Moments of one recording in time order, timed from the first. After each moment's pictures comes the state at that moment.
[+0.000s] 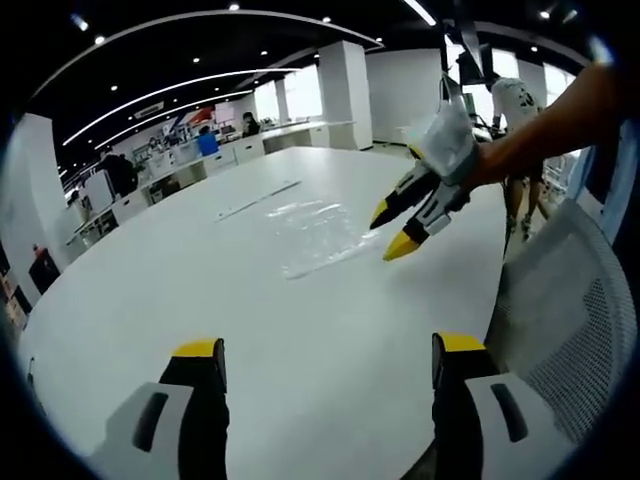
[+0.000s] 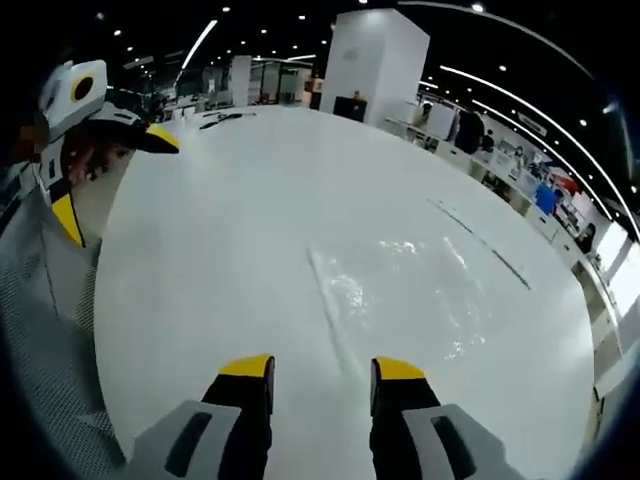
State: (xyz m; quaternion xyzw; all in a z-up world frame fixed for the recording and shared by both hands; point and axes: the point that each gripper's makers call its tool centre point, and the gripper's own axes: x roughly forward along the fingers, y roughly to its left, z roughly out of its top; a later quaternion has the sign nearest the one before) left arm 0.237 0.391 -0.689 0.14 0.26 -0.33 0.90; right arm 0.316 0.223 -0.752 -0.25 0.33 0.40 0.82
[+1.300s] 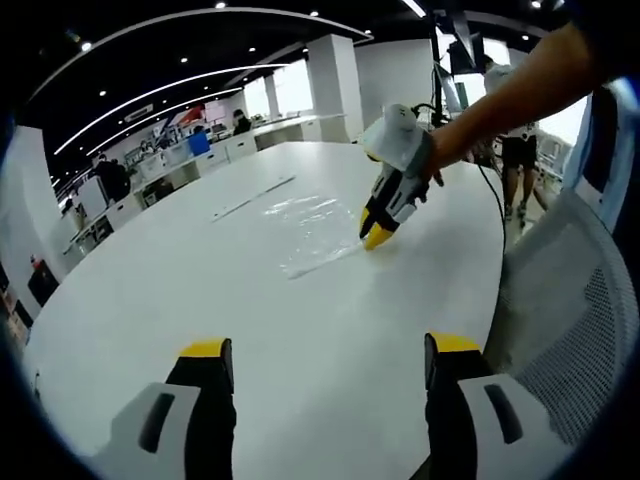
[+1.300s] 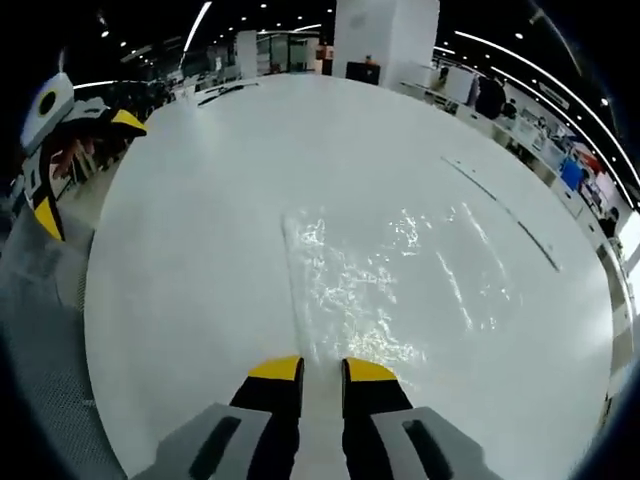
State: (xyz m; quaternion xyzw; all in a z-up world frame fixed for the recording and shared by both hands) left arm 0.241 0.388 -0.687 0.16 0.26 -0.34 0.89; right arm 0.343 0.212 -0.780 -0.24 0.41 0.43 0.77
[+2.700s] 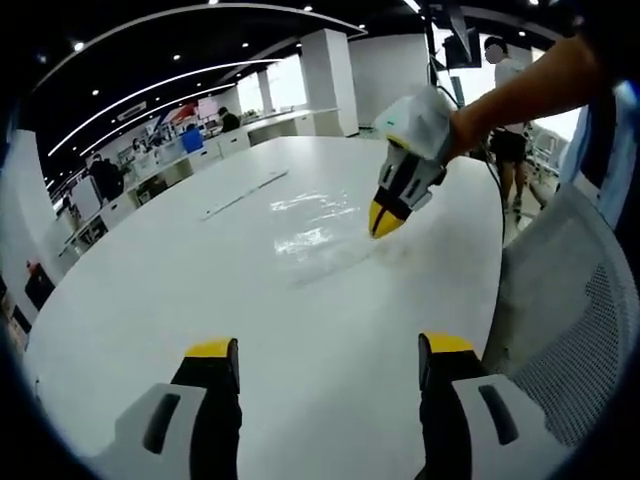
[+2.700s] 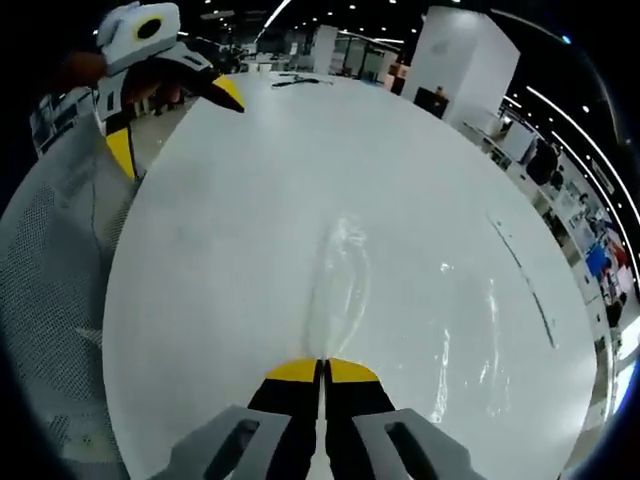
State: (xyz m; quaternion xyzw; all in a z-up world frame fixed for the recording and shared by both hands) left arm 0.246 0.382 -0.696 0.17 0.27 -0.35 0.88; right arm 0.306 0.221 -0.760 -0.35 0.33 0.52 0.71
